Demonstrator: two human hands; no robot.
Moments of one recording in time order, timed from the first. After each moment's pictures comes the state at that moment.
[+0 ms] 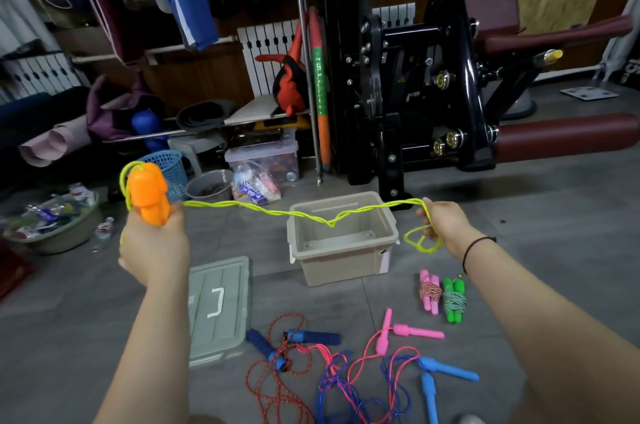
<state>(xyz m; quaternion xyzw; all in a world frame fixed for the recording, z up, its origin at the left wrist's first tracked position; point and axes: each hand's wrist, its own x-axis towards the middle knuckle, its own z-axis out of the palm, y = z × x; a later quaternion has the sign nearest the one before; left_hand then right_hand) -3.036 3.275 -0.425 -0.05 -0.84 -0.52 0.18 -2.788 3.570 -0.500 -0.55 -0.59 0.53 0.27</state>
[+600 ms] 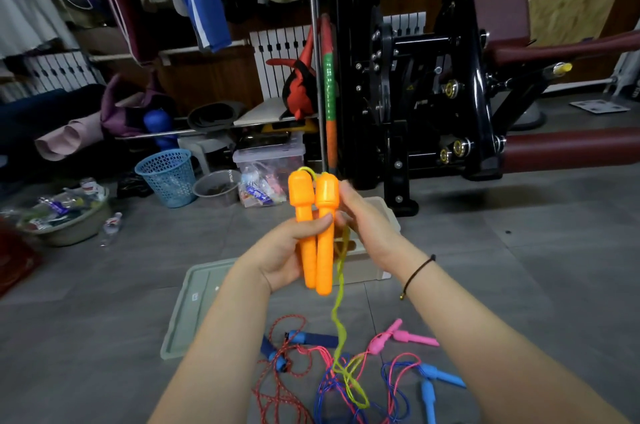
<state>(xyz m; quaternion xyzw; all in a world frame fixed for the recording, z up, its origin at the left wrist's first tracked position) -2.944 3.328 -0.426 -0.32 -0.50 -0.61 -0.52 -2.839 3.432 -0.425 -0.12 -0.67 0.68 0.27</state>
